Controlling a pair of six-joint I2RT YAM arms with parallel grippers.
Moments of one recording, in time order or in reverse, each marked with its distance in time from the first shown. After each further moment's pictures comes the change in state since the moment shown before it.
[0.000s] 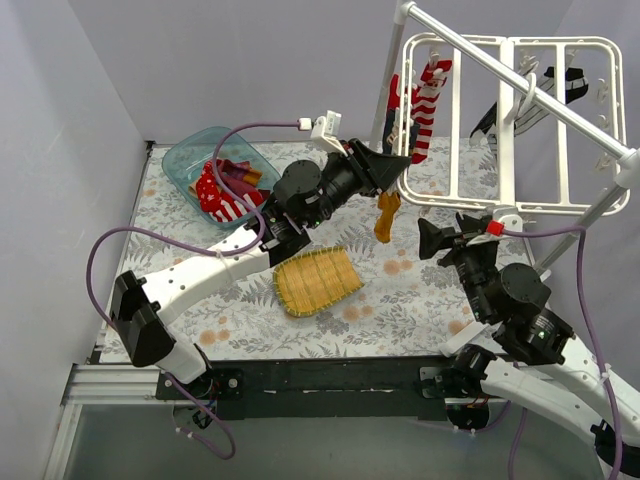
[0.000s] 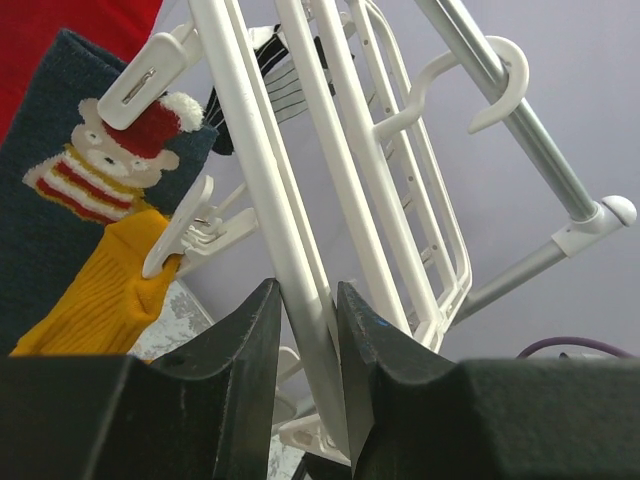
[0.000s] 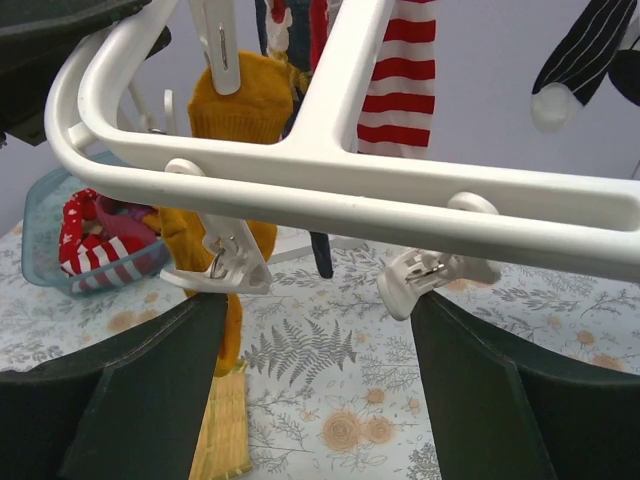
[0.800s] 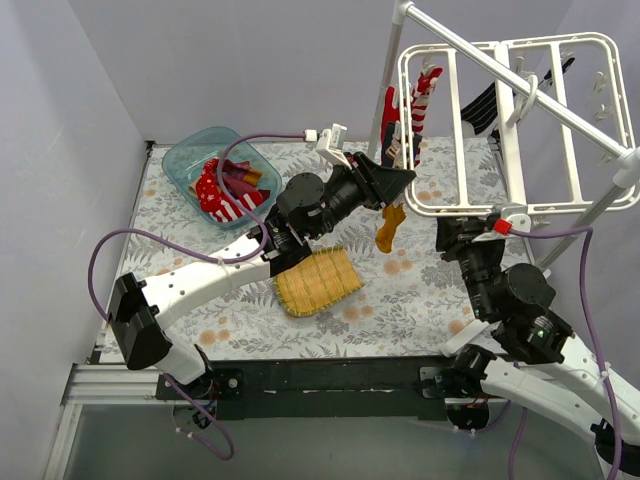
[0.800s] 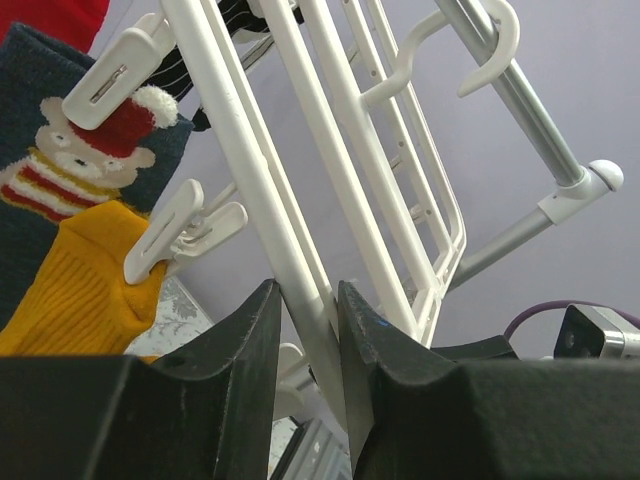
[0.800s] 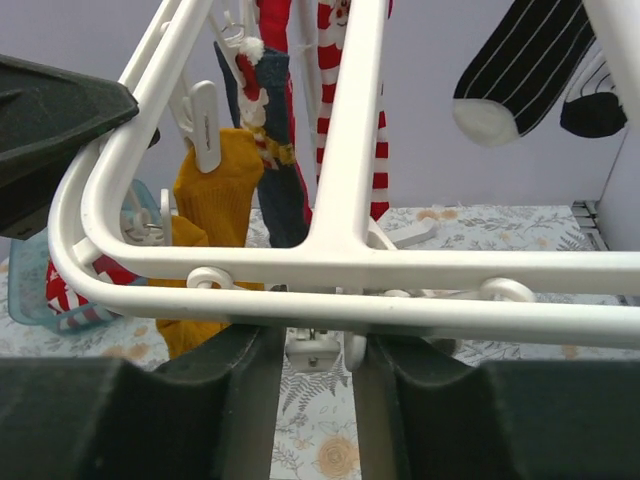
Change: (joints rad) left arm -0.048 -0.025 -0.064 0.040 -0.008 -0.003; right arm 0.000 0.025 0.006 0.091 0.056 -0.048
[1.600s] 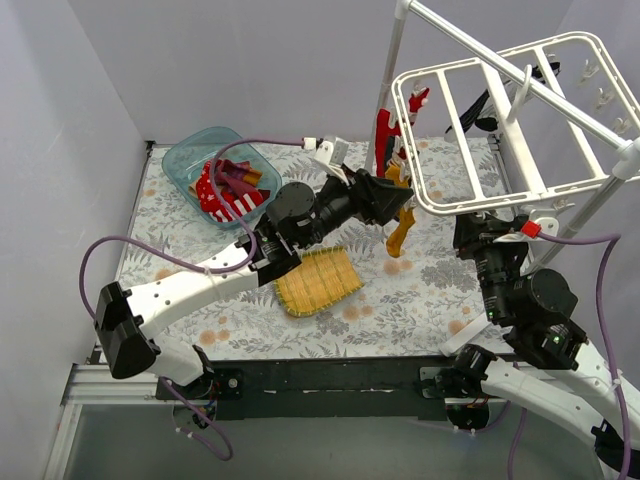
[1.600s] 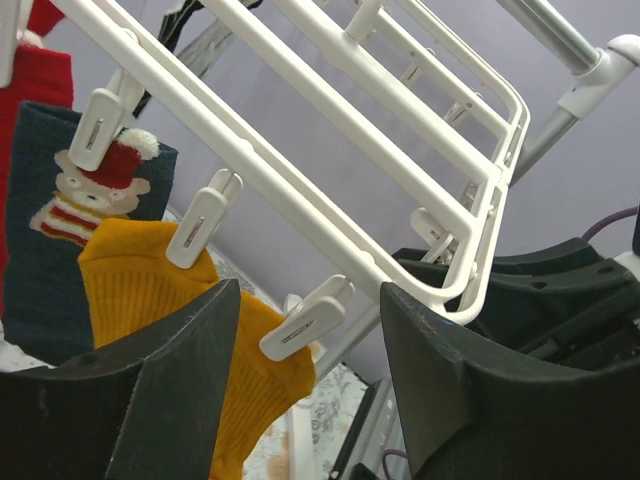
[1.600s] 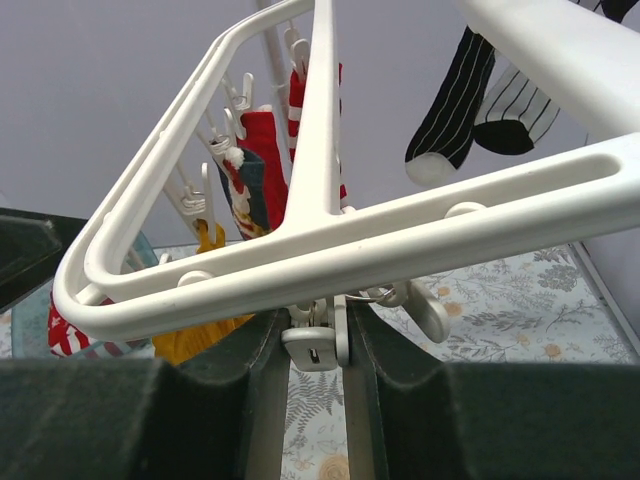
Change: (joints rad) left arm -0.016 -0.077 -0.071 -0.029 0.032 0.197; right arm 0.000 -0.048 0.044 -0.009 0.068 0.000
